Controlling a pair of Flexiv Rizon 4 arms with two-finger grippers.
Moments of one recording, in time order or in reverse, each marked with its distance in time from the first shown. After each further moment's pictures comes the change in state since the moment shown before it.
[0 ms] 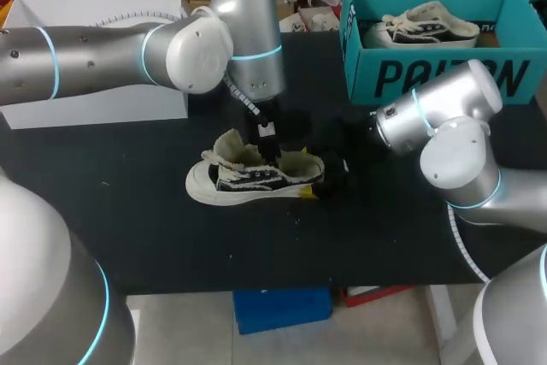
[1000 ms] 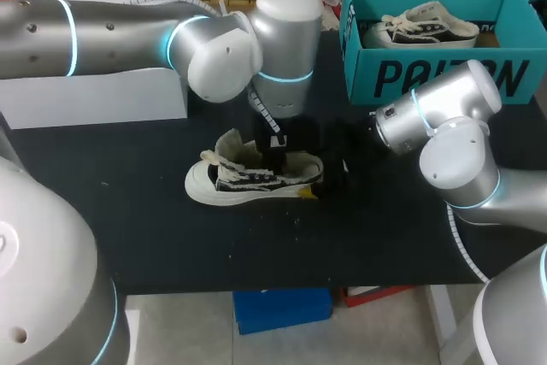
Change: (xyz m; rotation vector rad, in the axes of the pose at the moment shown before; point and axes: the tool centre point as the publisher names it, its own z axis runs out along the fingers) left arm -0.020 0.020 -0.003 -0.234 -0.308 -0.076; right arm 0.000 0.001 0.001 -0.001 0.000 0.000
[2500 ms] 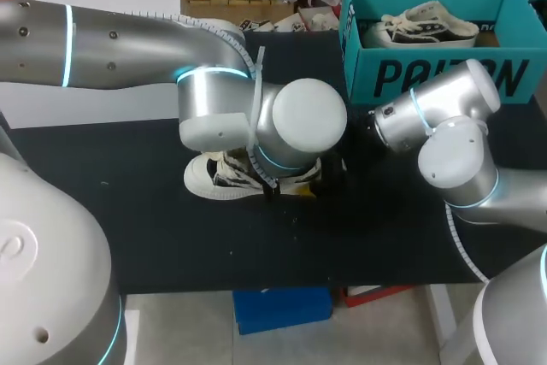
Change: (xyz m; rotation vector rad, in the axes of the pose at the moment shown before) left arm -0.030 0.018 -0.005 0.002 -0.586 -0.055; right arm -0.002 0.001 0.001 -0.001 -0.003 0.002
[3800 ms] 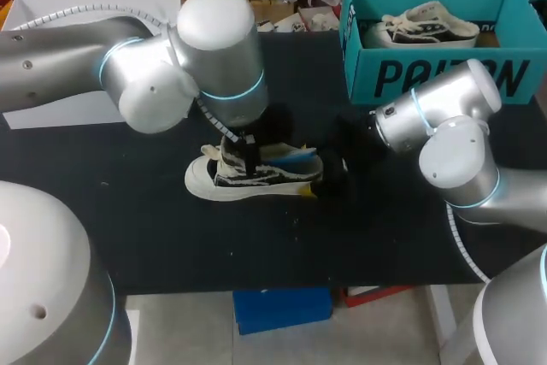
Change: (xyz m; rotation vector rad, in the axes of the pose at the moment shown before) left arm -0.006 0.005 -0.043 0.291 0.339 0.031; right arm 0.001 -0.001 -0.001 0.001 0.001 -0.001
